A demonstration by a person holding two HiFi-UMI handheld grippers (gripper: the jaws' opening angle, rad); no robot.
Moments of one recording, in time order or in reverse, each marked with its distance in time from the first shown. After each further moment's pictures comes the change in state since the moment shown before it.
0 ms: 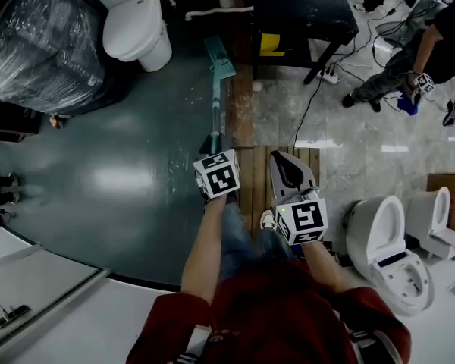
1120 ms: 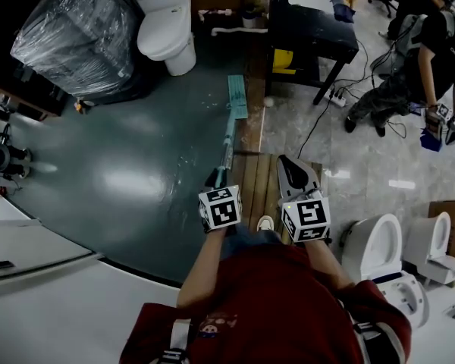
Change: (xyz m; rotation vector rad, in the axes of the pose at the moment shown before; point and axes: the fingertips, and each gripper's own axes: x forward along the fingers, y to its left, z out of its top) left arm -0.200 -0.040 -0.116 0.006 0.013 0.046; right arm -0.152 0.024 0.000 -0.054 -0.056 0.074
